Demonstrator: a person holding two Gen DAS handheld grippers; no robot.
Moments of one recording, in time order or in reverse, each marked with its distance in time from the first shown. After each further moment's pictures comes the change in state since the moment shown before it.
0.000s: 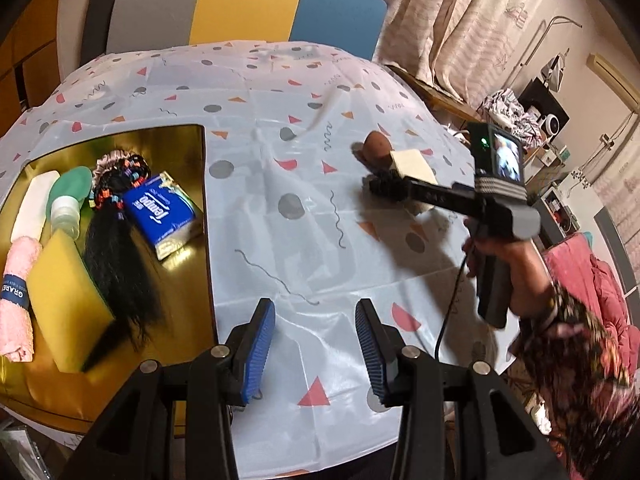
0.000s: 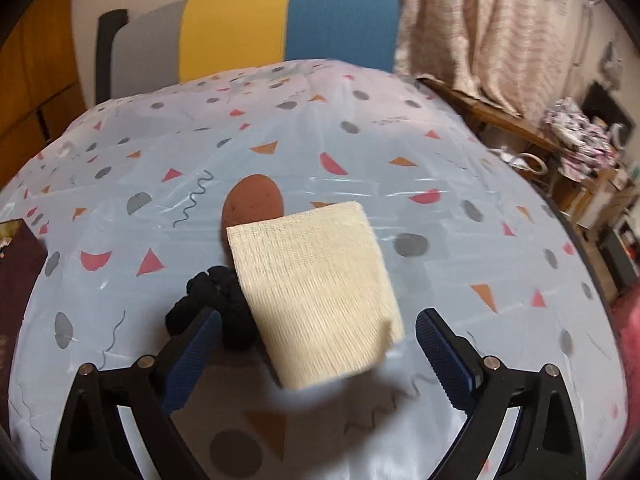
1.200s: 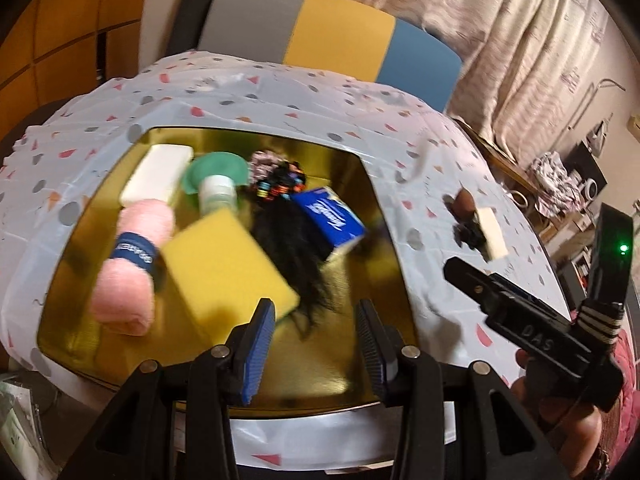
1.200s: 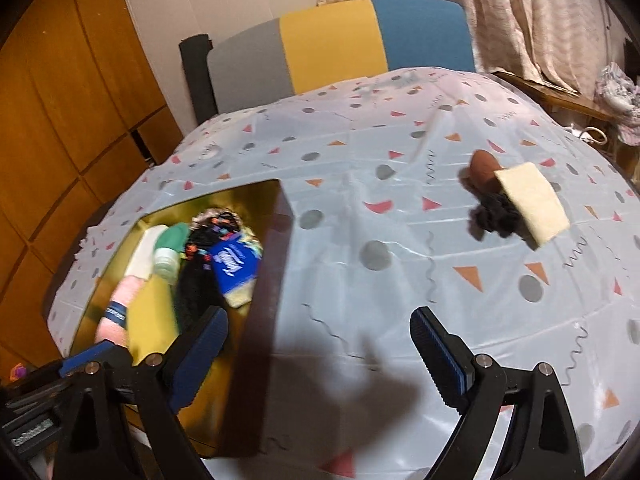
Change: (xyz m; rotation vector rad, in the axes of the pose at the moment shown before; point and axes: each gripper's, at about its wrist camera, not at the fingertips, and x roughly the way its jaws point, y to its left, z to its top) left arm -0.058 0.115 -0.027 -0.182 -0.133 0.113; right arm -0.137 0.190 -0.070 0.102 -0.035 0.306
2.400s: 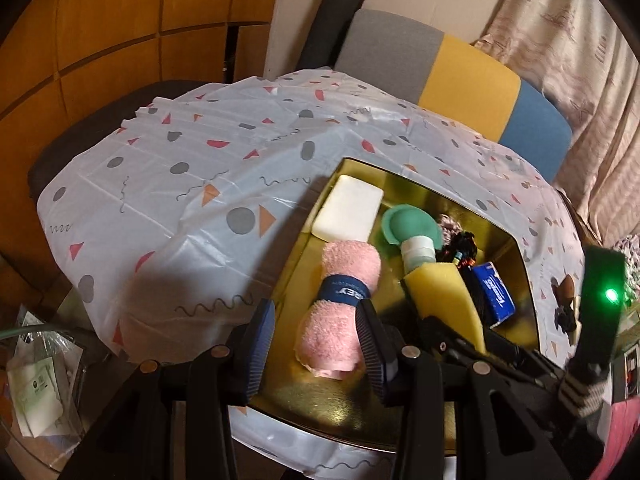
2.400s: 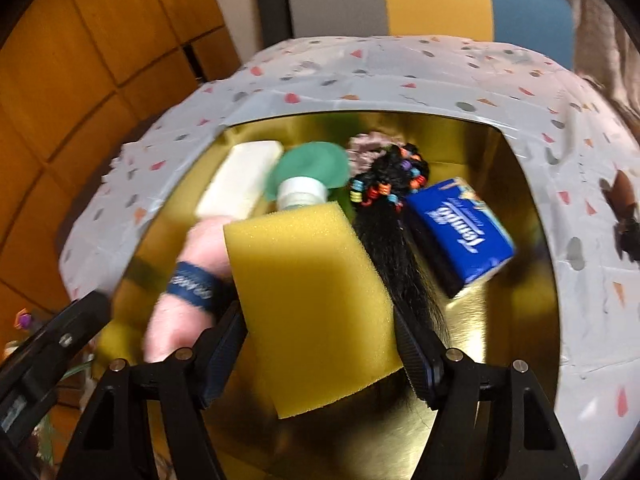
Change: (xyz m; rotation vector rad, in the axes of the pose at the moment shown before) left arm -0.037 0.129 0.012 -0.257 -0.106 0.306; right arm 0.094 0.165 -0.010 -0.174 0.225 0.095
